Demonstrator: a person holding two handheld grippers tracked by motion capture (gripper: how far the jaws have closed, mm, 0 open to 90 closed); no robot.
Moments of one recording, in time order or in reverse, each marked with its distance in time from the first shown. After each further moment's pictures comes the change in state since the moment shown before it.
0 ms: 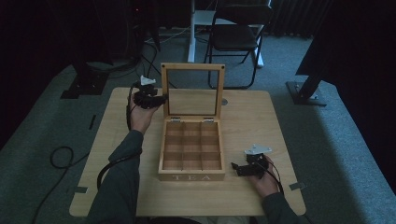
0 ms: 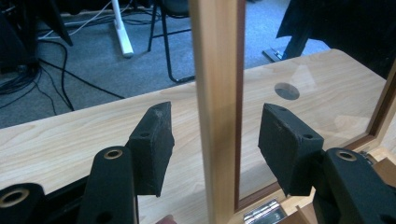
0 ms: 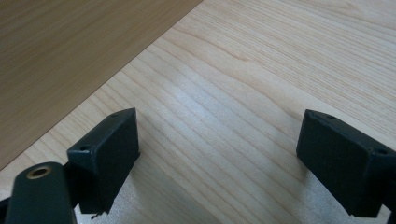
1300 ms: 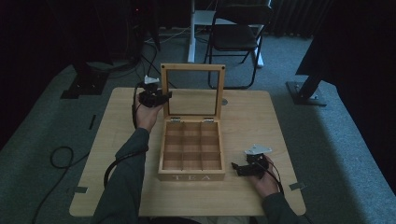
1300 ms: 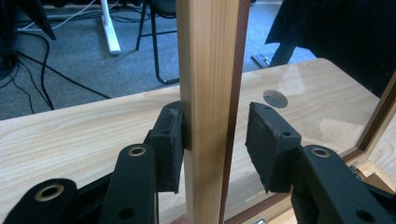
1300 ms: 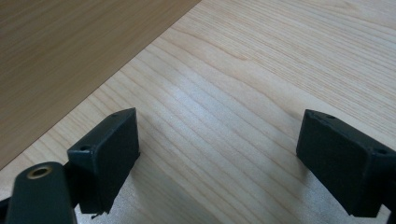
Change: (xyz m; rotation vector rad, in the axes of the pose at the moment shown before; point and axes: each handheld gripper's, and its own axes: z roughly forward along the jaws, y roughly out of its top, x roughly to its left) left arm -0.003 -0.001 0.018 -0.014 -0.045 -0.054; right arm 0.000 0.000 0.000 0.001 -0.005 0.005
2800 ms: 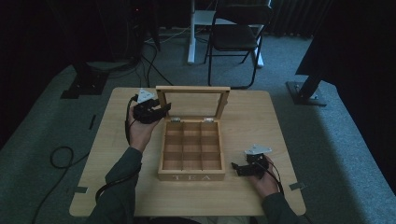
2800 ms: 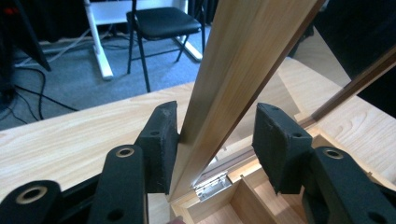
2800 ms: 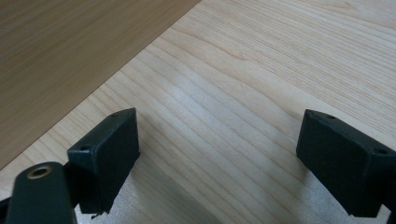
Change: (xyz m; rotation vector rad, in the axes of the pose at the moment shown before) left arm -0.027 -0.032 -0.061 -0.101 -0.039 0.093; right arm 0.000 0.000 0.000 0.000 0.000 0.001
